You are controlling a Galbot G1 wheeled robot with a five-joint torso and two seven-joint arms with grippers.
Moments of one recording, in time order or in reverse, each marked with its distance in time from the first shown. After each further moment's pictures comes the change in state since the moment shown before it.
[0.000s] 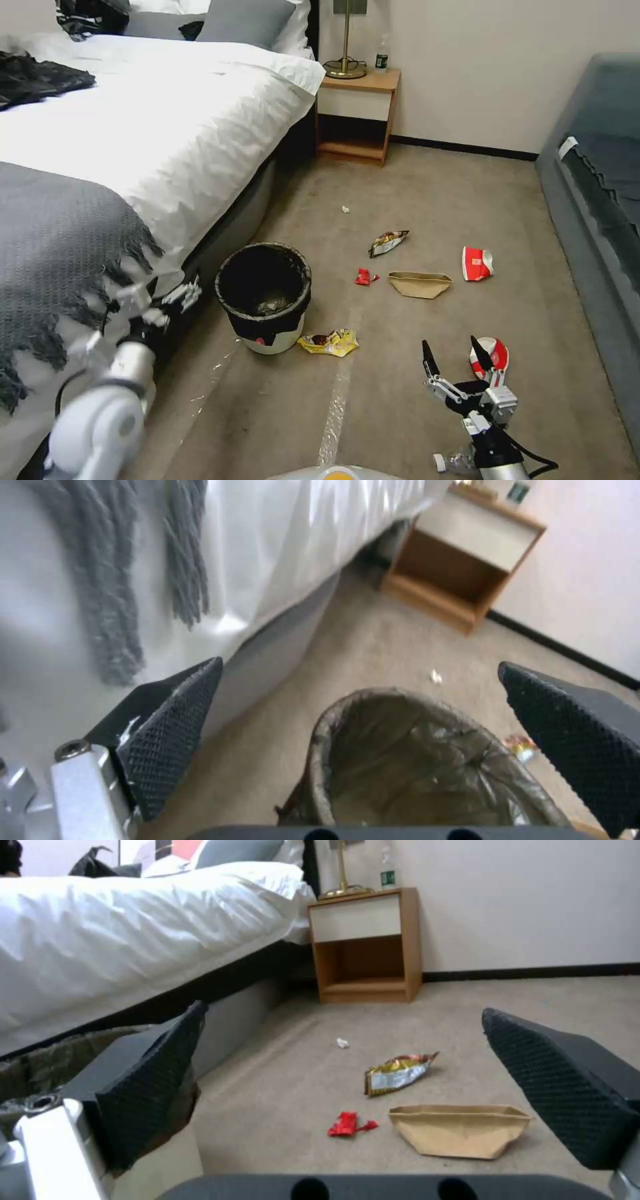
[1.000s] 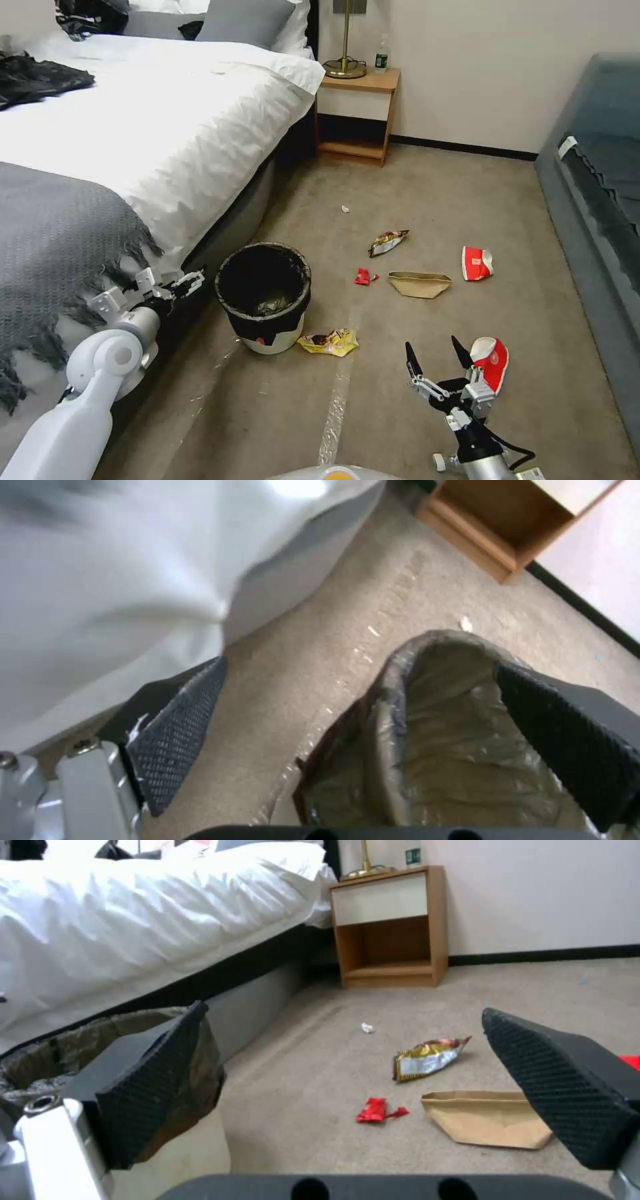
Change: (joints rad) left arm -0.214 0.055 0.116 0.269 -0.180 0.114 -0.055; right arm 0.050 -0.021 -0.060 -0.042 -0.027 -0.034 0.017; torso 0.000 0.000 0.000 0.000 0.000
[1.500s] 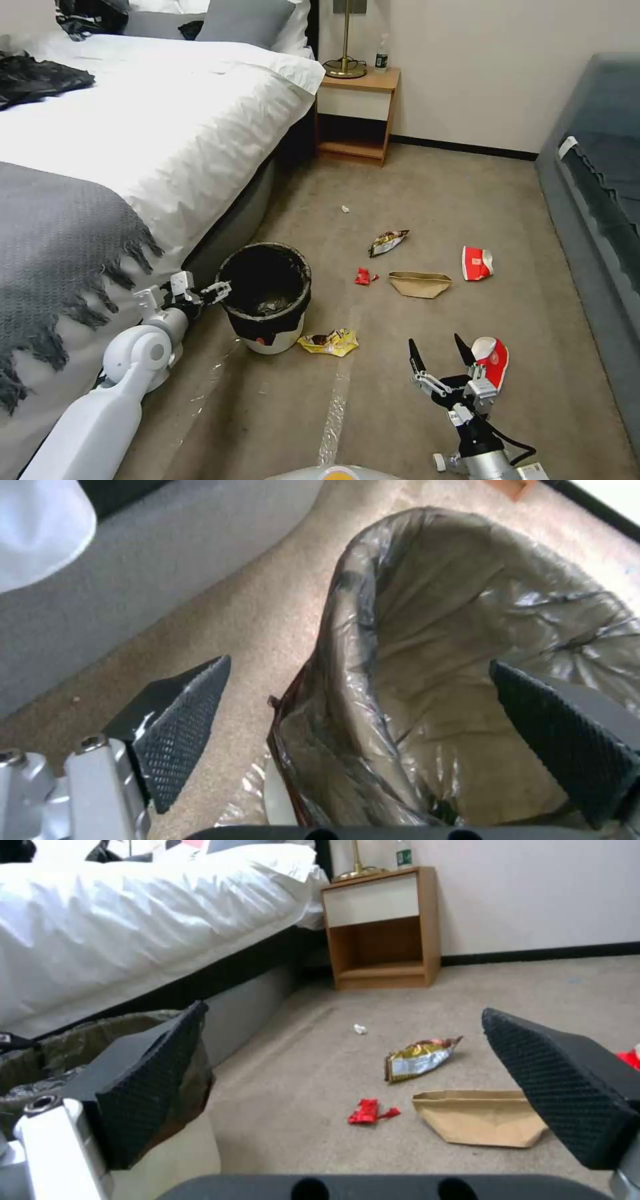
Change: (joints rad) left arm -0.072 -0.006 0.158 0.071 0.106 0.035 -0.019; right arm 0.020 -0.009 0.011 -0.023 0.023 0.002 0.005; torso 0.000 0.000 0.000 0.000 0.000
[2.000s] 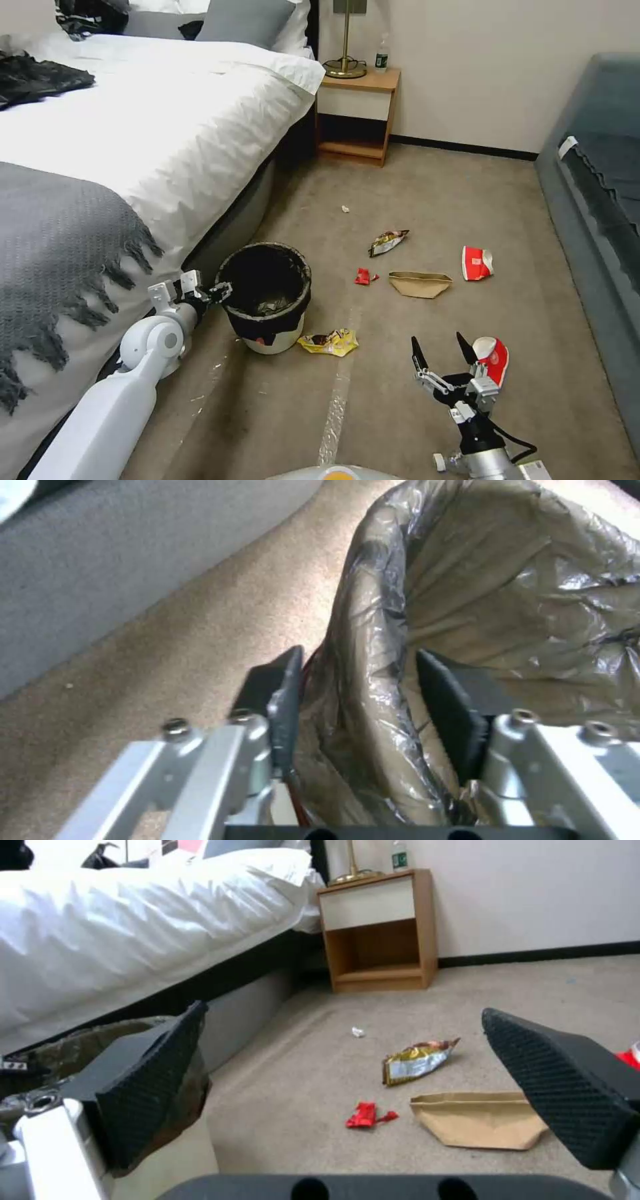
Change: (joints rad) left arm -0.068 -0.021 0.042 0.072 -0.001 0.031 -0.028; right arm 0.007 -0.004 0.002 -0.002 0.018 -0.001 0.002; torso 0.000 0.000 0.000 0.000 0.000
